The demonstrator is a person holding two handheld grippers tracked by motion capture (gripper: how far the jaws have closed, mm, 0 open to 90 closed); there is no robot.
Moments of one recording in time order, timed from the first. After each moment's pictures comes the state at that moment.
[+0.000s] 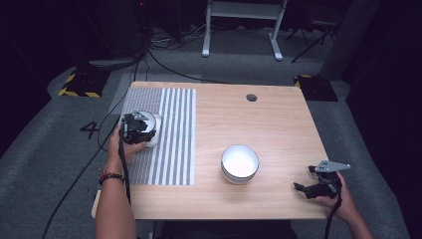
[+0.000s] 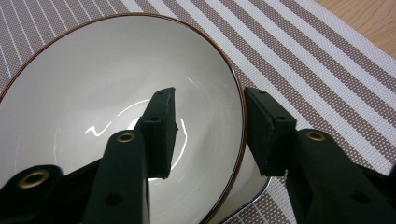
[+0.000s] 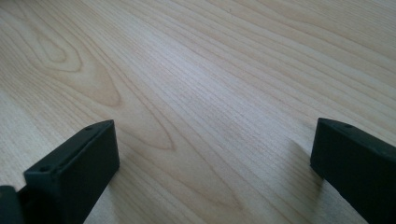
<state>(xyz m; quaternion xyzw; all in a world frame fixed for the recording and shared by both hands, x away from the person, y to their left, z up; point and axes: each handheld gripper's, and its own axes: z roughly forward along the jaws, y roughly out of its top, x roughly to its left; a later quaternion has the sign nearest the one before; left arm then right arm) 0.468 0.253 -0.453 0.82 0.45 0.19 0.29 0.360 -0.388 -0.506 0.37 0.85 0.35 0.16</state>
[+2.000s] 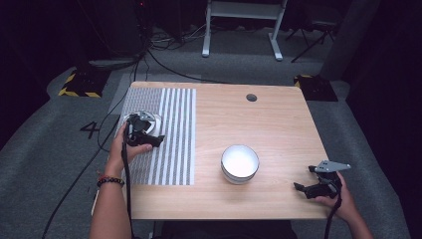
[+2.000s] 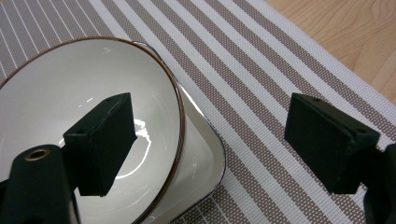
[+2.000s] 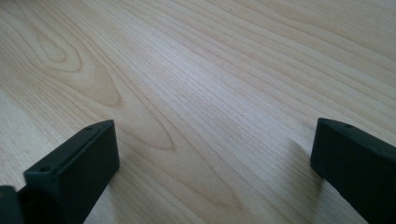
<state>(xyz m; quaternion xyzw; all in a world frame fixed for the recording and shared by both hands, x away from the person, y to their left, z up) 0.454 0.229 -0.434 0.83 0.44 0.19 0.29 0.360 -0.387 -0.506 0.37 0.85 0.35 0.16</state>
